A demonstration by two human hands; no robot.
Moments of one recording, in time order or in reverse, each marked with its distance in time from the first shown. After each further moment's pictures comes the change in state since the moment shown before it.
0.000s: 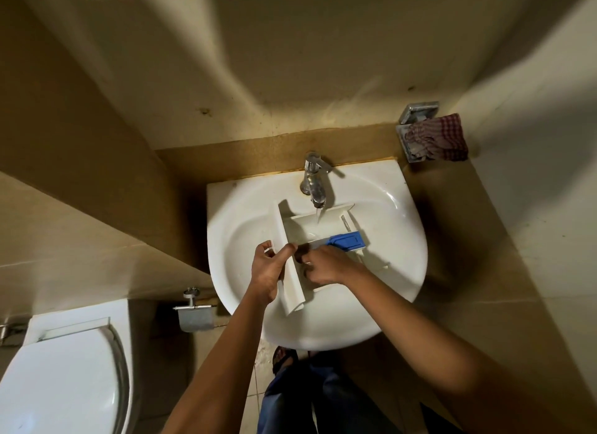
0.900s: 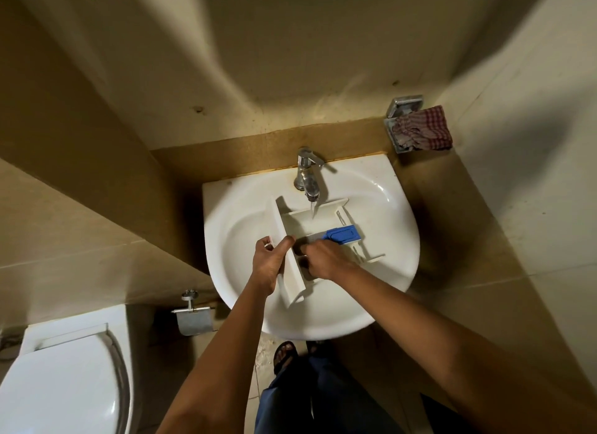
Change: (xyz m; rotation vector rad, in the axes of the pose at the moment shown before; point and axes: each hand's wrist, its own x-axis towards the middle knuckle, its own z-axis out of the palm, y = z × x) left_hand 0.005 -0.007 0.001 0.064 -0.012 -0.006; right_hand -0.004 -0.006 0.013 -0.177 0.129 0.079
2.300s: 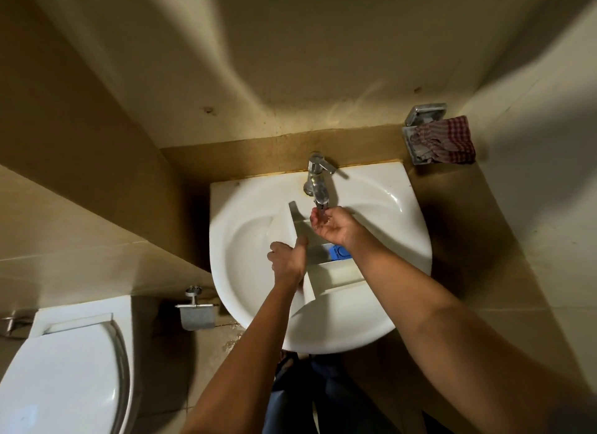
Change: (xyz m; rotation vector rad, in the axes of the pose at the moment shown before) left_hand 0.003 0.009 0.043 0.337 0.242 -0.051; right_hand 0.075 0.041 -0.039 2.370 -0.042 0.733
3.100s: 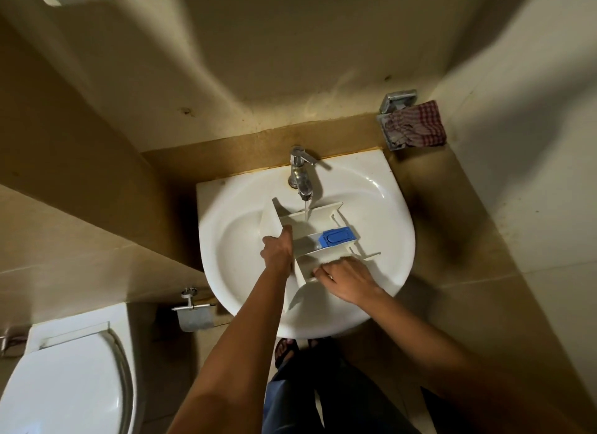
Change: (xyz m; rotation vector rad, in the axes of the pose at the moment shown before) left_hand -0.003 0.013 -0.001 -0.030 -0.039 -0.128; right_hand -0.073 0.073 -0.111 -2.193 0.192 -0.919
